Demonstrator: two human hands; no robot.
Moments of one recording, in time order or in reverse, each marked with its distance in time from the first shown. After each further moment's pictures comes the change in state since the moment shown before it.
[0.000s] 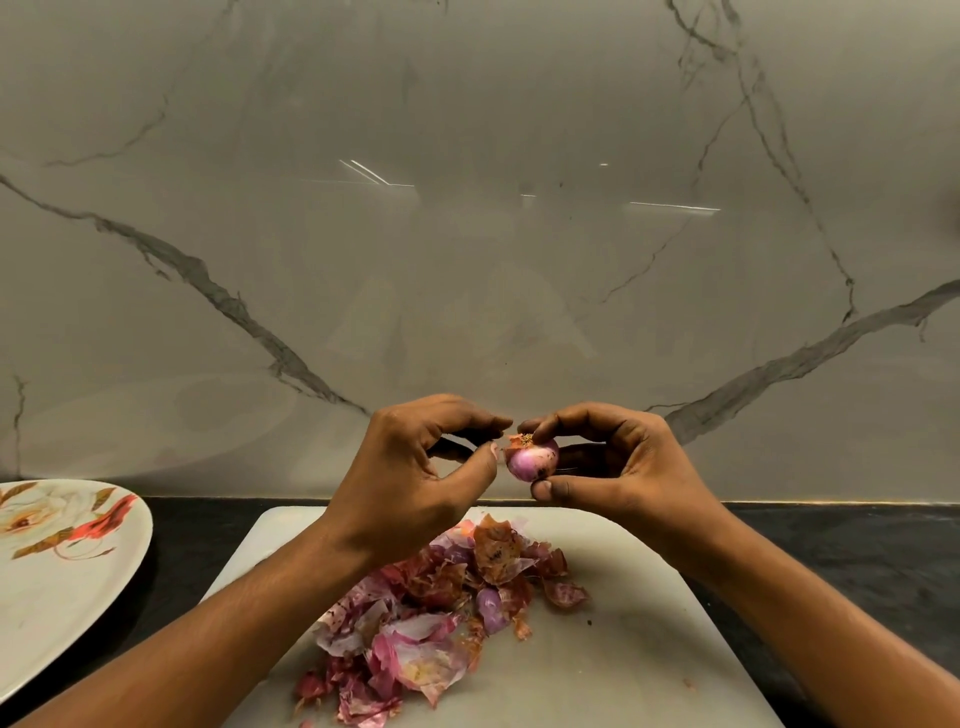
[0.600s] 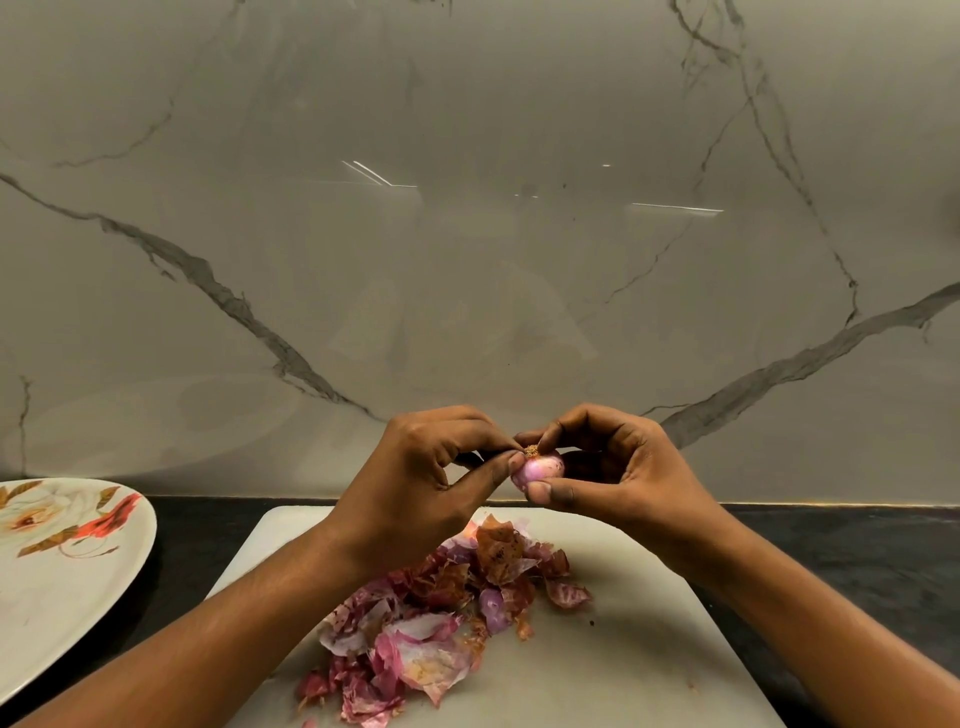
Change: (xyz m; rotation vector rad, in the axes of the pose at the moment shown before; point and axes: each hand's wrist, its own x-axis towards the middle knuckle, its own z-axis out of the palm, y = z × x) left_hand 0.000 -0.003 0.003 0.067 -0.087 0.121; right_hand -0.003 -0.003 0.003 0.029 -0.049 0.045
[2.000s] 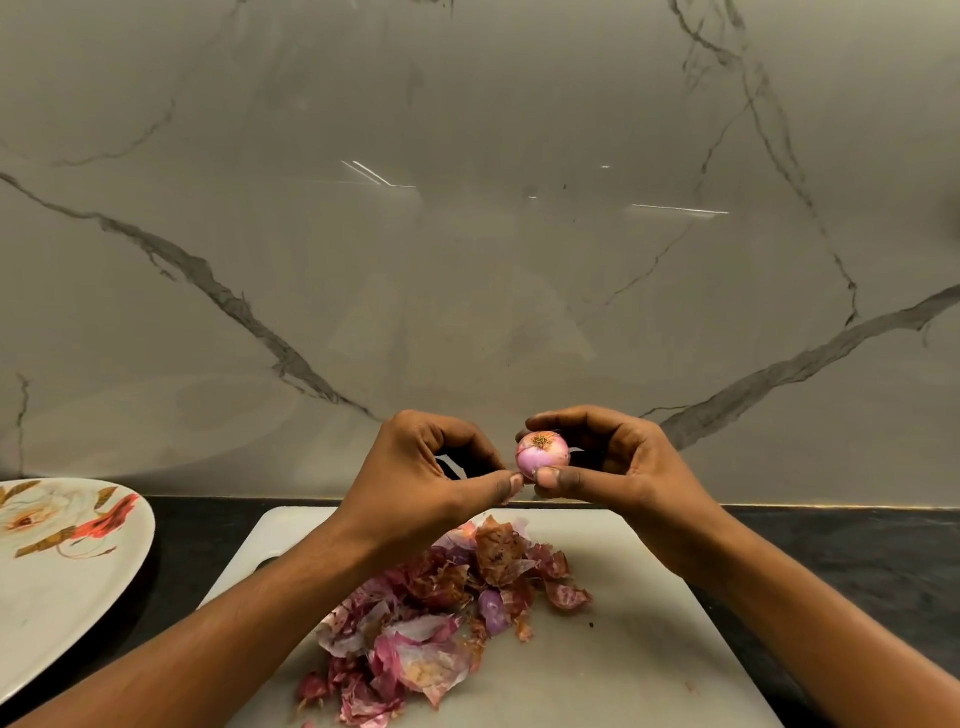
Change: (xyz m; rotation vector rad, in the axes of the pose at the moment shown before) left_hand -0.002 0.007 -0.002 -0.258 -0.029 -0.379; right_hand 0.004 0.005 -0.003 0.041 0.037 0.054
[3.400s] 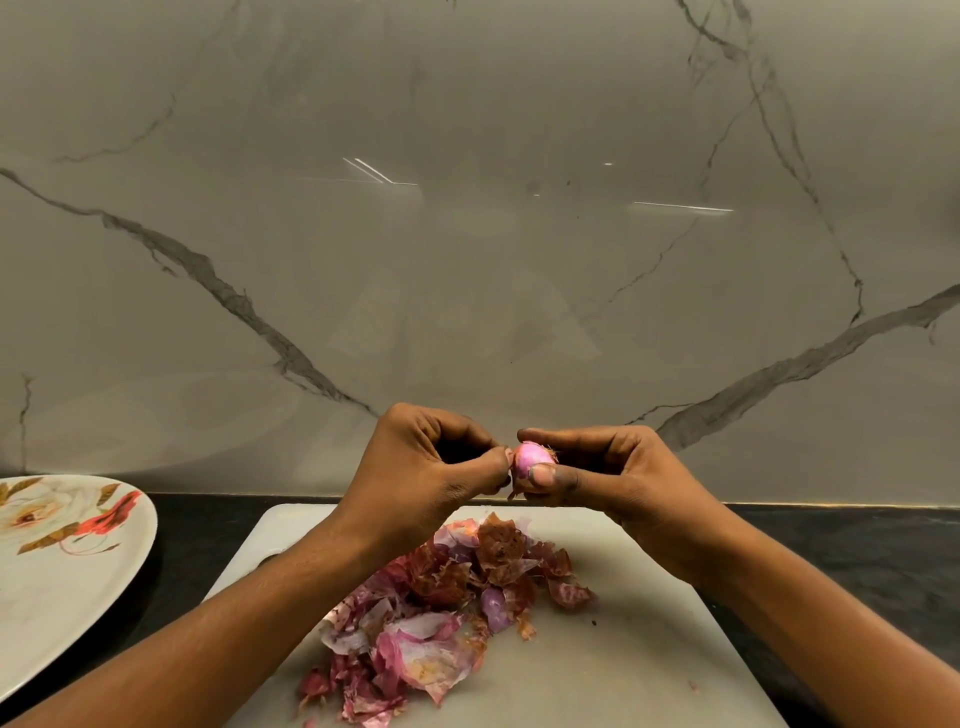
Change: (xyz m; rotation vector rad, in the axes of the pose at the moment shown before) left_hand 0.002 0.005 0.002 -0.072 0.076 -0.085; right_hand -0.001 -0.002 0.003 0.114 -0.041 0.144
